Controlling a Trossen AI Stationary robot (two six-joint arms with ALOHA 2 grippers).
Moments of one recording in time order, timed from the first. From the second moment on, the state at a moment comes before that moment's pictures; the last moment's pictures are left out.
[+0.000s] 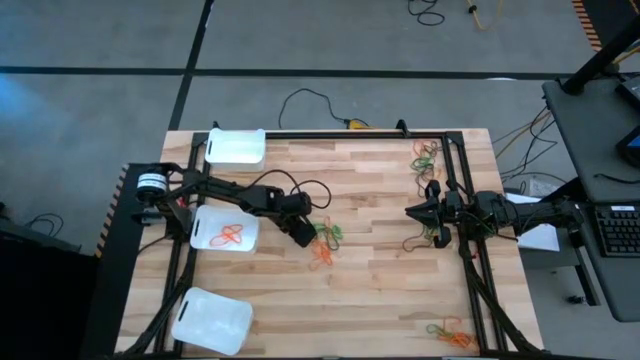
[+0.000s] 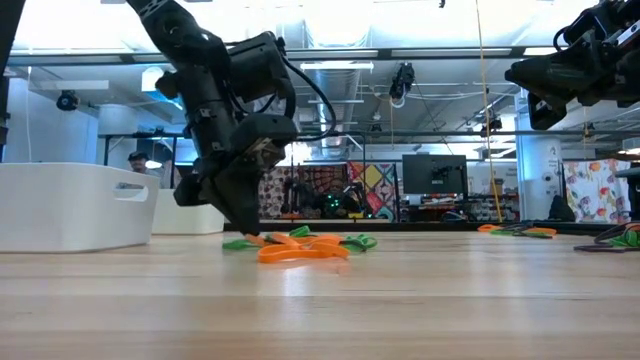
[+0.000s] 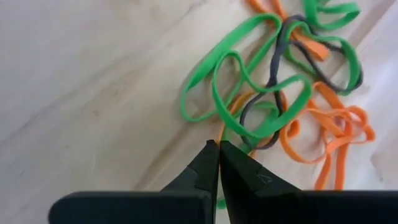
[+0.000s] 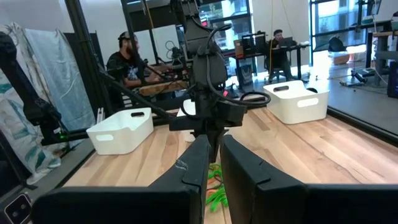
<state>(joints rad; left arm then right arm) 0.06 1.74 0.94 -0.33 0.12 -0.80 0.06 0.06 0.01 0.11 0.05 0.16</state>
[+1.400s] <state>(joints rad) -0.03 1.66 1.18 -0.83 -0.13 -0.52 0.06 0.06 0.01 0.11 0.05 0.16</state>
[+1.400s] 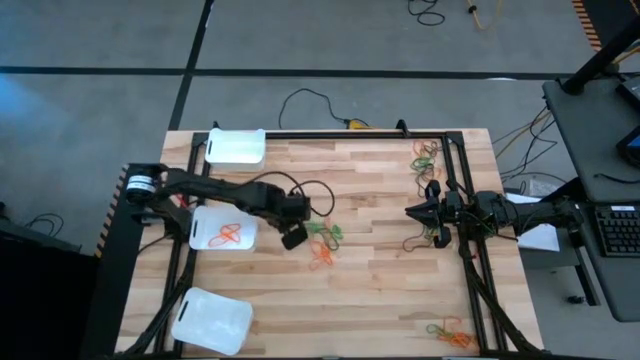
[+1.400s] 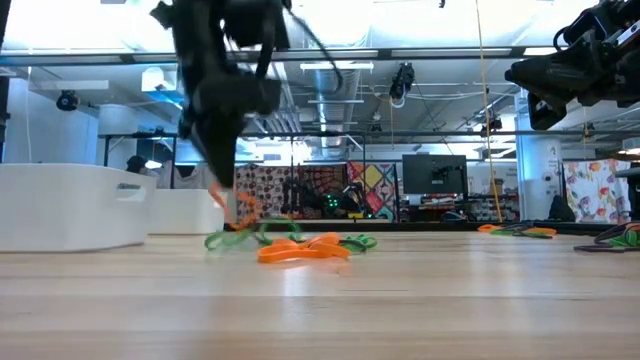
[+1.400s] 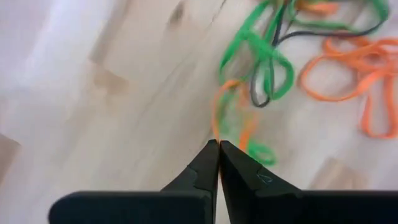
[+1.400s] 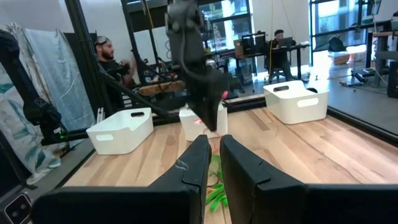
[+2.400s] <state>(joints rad) -0.03 1.32 0.97 -1.38 -0.10 -0.81 0.06 0.06 0.01 0.11 0.05 0.16</state>
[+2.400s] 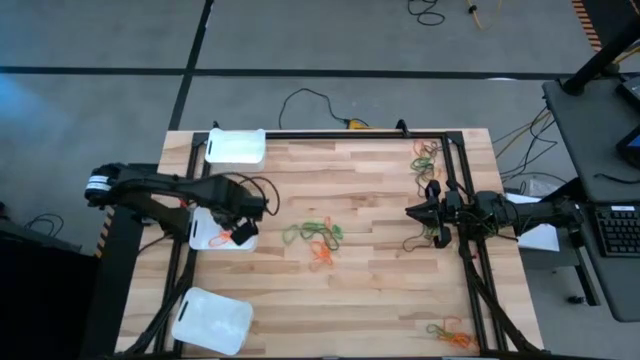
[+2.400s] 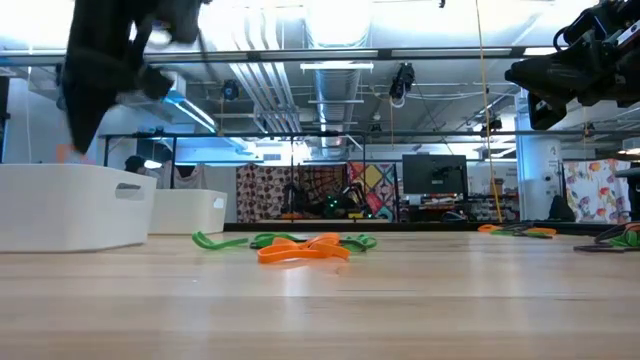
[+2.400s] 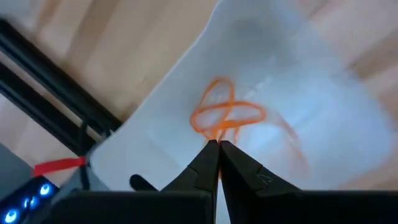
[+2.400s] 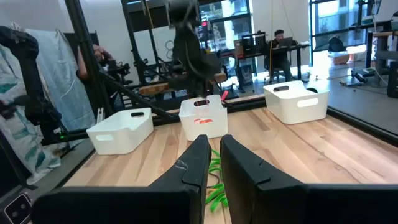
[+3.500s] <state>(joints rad) -0.04 1.33 1.23 -1.16 -0.22 -0.71 0.06 0.06 0.01 0.11 0.05 0.16</state>
